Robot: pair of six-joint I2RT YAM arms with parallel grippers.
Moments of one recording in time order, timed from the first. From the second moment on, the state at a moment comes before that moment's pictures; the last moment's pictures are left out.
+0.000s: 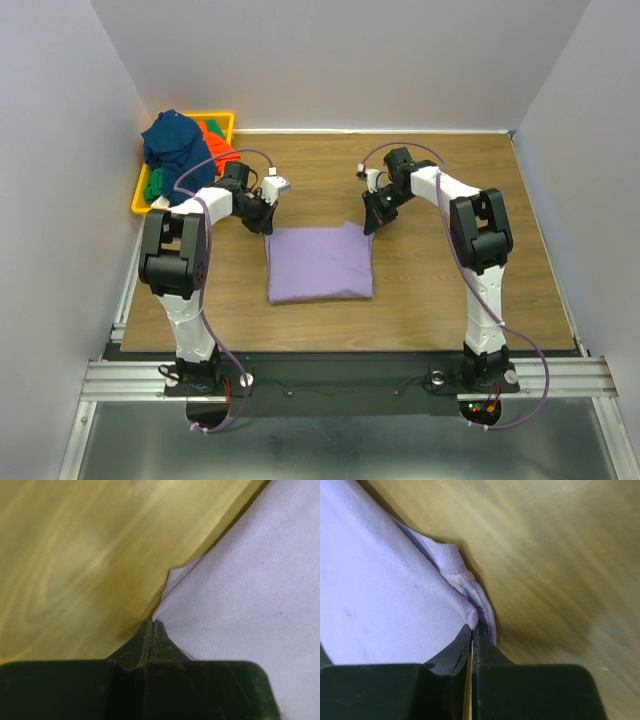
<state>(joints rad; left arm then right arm) -0.15 1.90 1.24 -0.47 0.49 0.53 0.30 2.22 1.70 -0.77 -0.58 -0.24</state>
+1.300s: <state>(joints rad) -0.08 1.09 0.89 -0.31 0.41 0.06 0.74 1.96 1.39 -0.52 -0.15 0.11</state>
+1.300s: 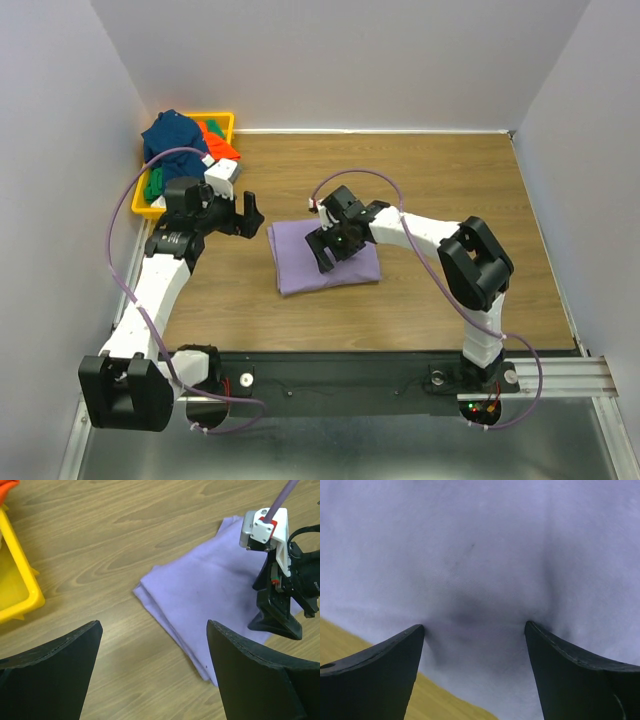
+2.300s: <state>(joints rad) -0.08 1.20 0.96 -0.33 0.32 0.13 0.04 2.01 1.42 -0.45 0.05 -0.09</state>
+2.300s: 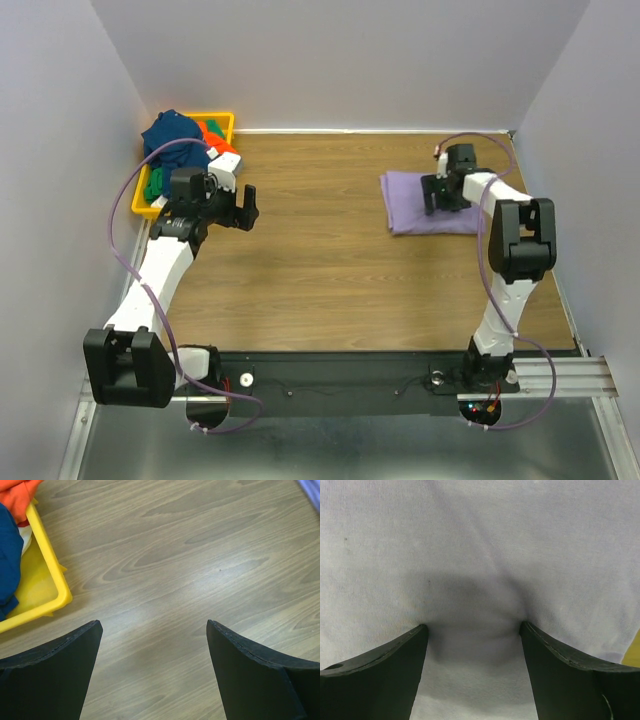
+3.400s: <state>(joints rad) -0.08 1.31 0.98 -0.36 0.29 0.17 -0.27 2.54 2.26 -0.53 -0.06 -0.43</state>
